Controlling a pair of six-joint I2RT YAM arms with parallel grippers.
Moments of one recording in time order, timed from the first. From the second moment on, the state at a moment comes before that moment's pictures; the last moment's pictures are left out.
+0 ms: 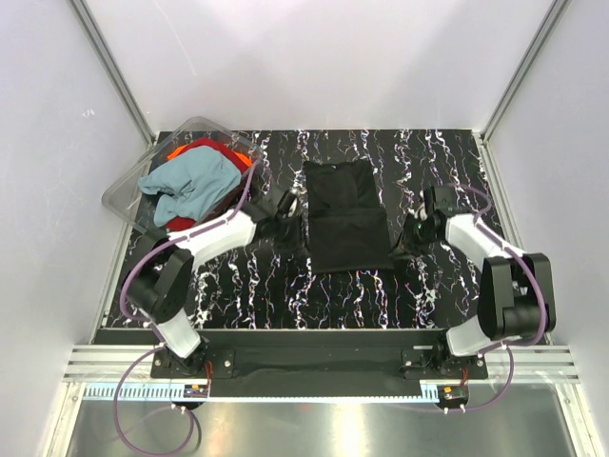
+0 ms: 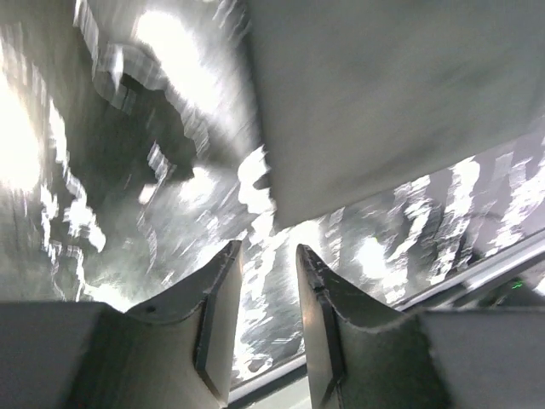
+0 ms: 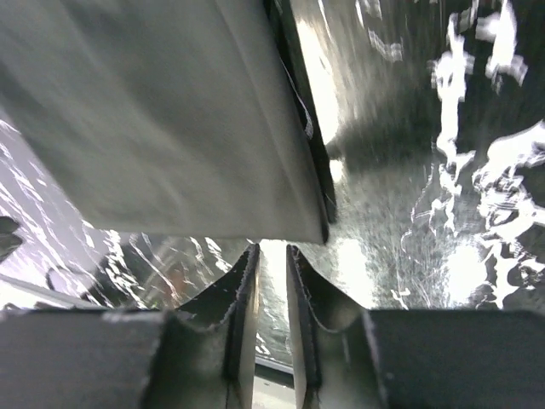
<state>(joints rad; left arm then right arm) -0.62 1.67 1.07 -0.45 0.23 -0.68 0.09 1.49 0.86 -0.56 -0.34 0.48</state>
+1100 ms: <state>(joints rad) -0.44 2.26 1.74 -0.43 0.30 -0.52 0.09 2.08 1.56 -0.59 -0.42 0.32</state>
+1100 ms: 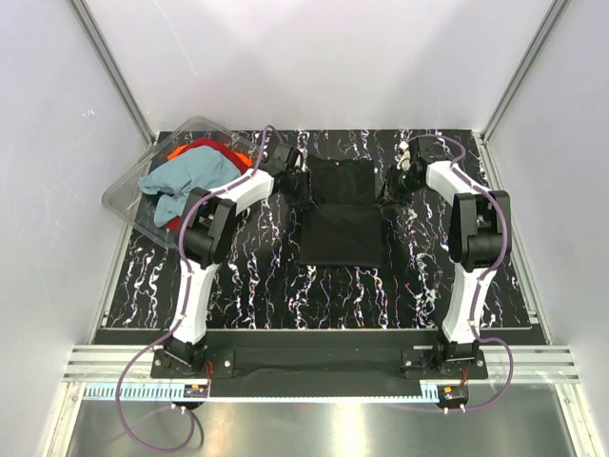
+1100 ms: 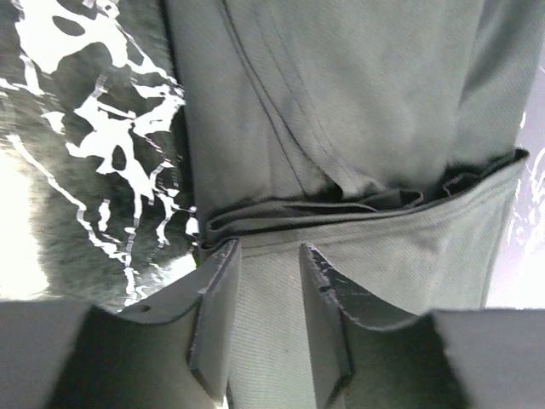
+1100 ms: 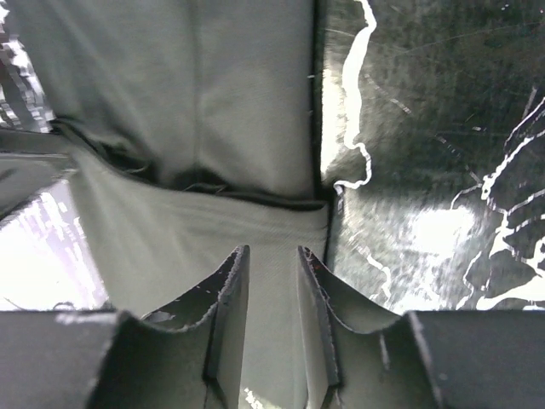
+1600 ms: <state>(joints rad) -0.45 1.81 1.50 -0.52 0.29 -0.52 0.09 1.67 1.13 -0.65 -0.32 0.65</state>
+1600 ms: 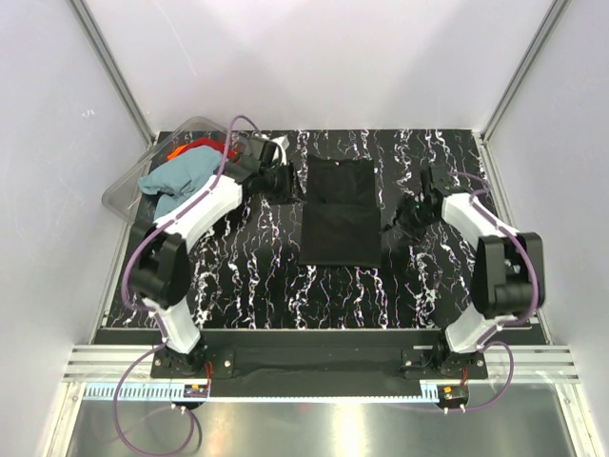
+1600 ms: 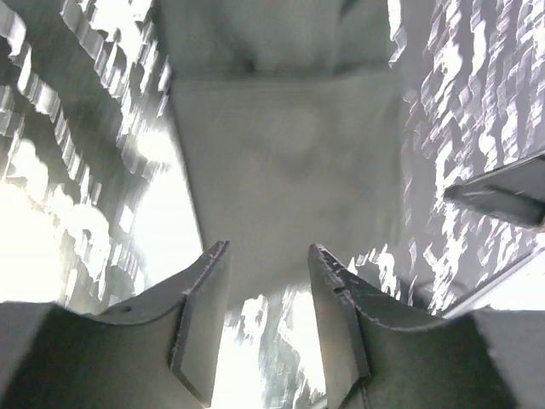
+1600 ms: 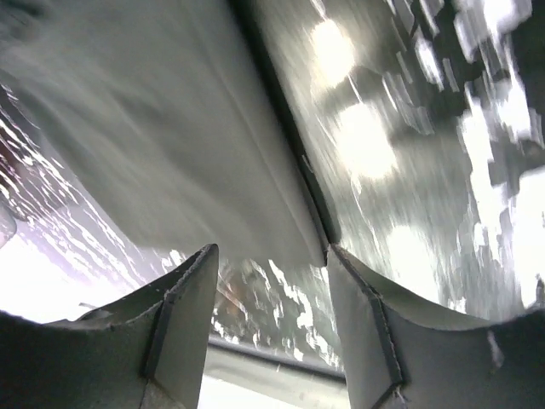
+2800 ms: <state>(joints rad) -0.62 1.65 0.80 -0.07 0.16 -0.94 0.22 1.41 0.55 -0.17 -0.23 1.20</state>
